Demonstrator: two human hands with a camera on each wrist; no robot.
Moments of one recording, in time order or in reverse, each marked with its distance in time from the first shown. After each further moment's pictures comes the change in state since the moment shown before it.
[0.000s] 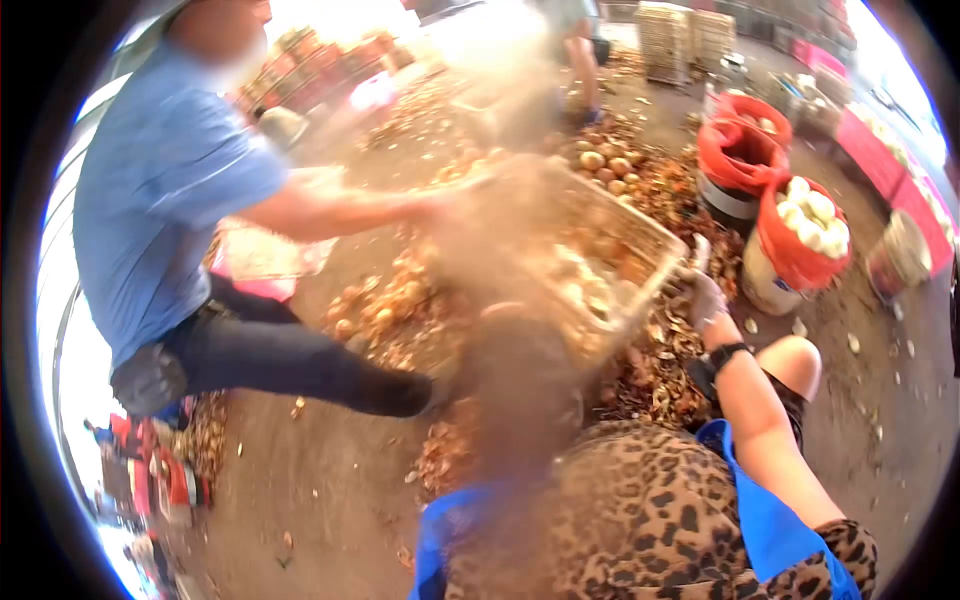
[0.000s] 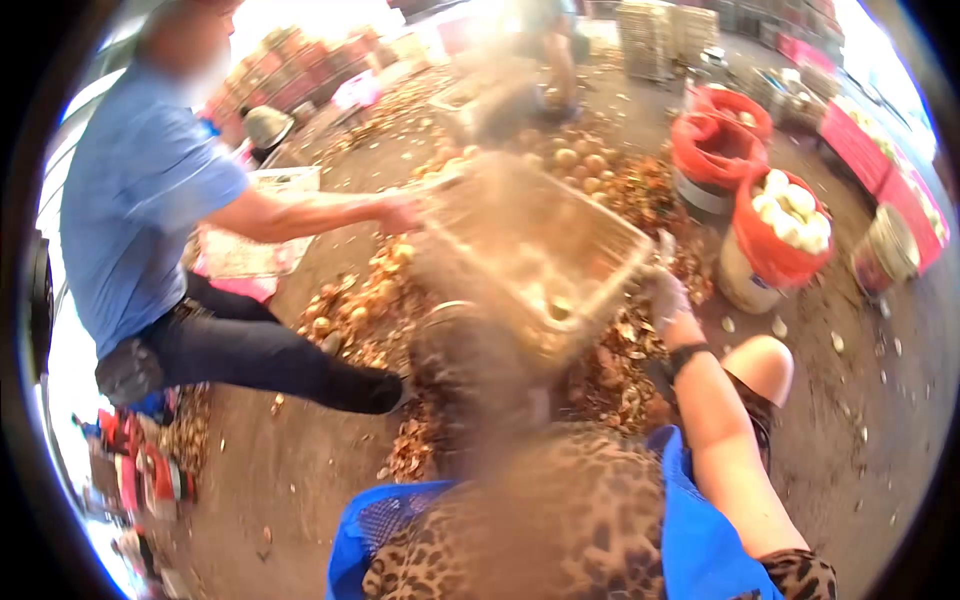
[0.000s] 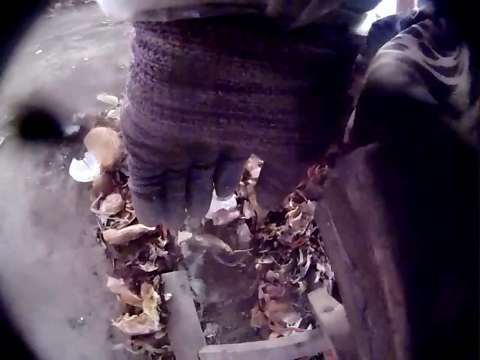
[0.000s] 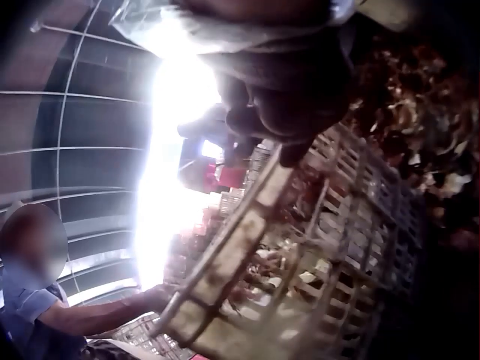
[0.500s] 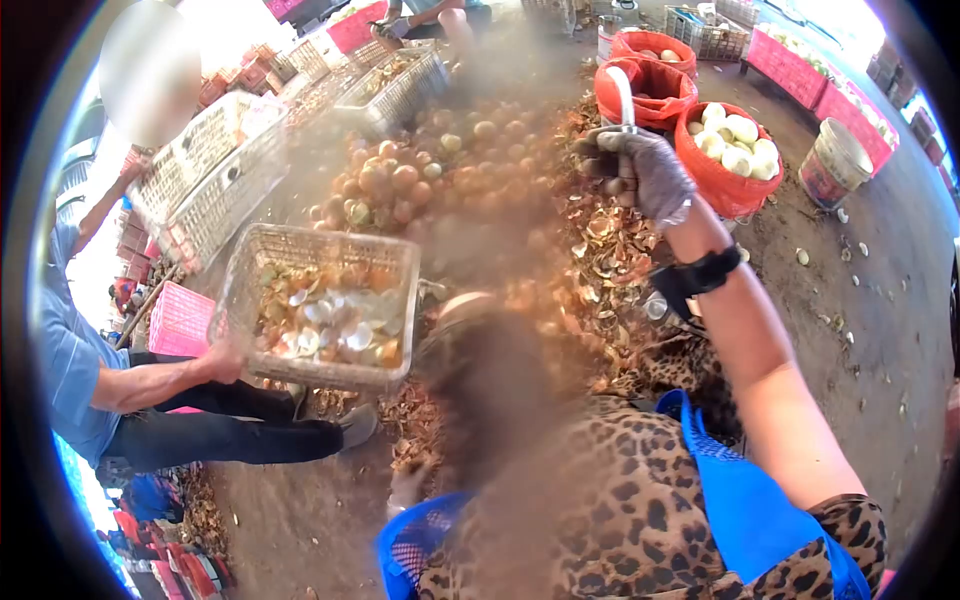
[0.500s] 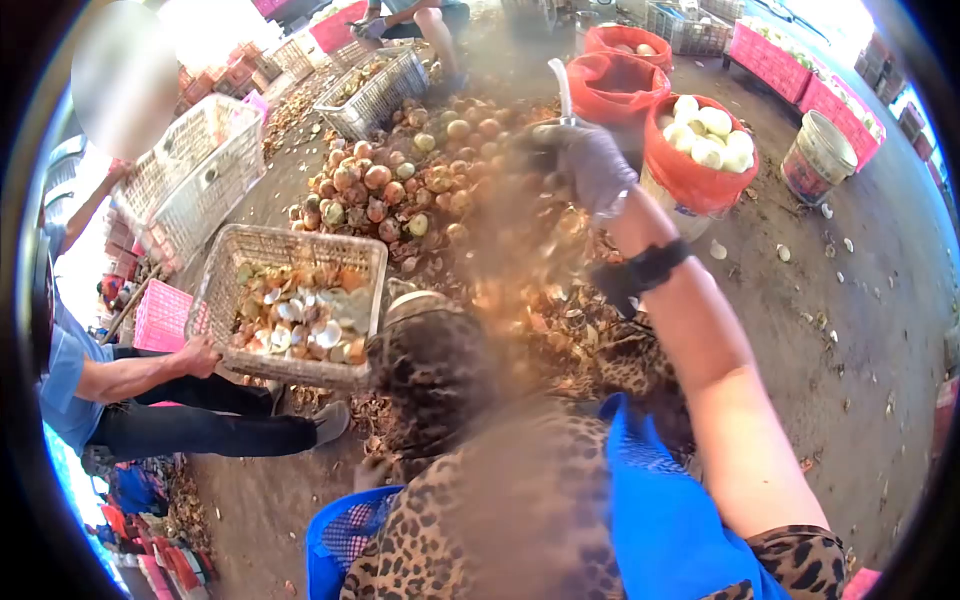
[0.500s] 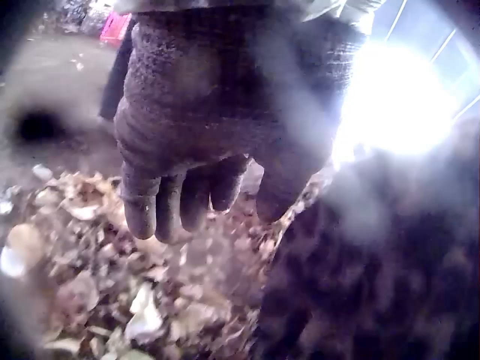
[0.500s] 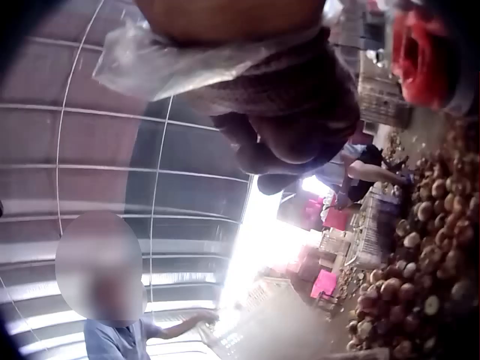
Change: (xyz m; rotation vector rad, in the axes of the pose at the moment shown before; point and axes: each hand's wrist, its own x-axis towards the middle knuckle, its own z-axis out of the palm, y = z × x) left_hand 0.087 0.059 -0.064 0.085 0.093 0.398; right_hand -0.088 -0.149 0.160 -0.319 -0.019 -0.256
